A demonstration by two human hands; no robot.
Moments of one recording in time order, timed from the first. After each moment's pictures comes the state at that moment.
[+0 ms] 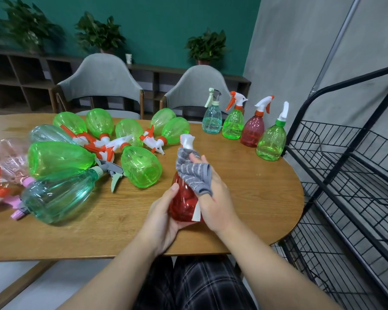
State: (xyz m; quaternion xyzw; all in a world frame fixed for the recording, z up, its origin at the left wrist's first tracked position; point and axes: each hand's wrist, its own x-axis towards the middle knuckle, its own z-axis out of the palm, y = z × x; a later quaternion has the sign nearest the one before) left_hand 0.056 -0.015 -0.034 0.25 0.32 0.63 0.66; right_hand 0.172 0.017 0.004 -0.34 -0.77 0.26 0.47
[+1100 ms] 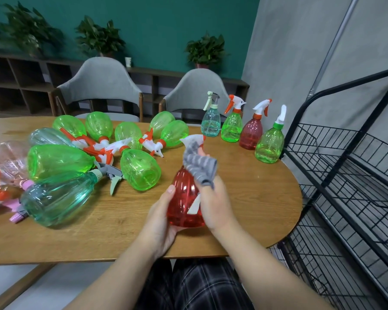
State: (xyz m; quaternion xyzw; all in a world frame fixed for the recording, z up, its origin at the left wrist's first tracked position) left_hand 0.059 -0.015 -0.037 0.25 0.32 0.64 0.66; right_hand 0.161 0.013 0.013 -0.33 -0.66 0.37 0.56
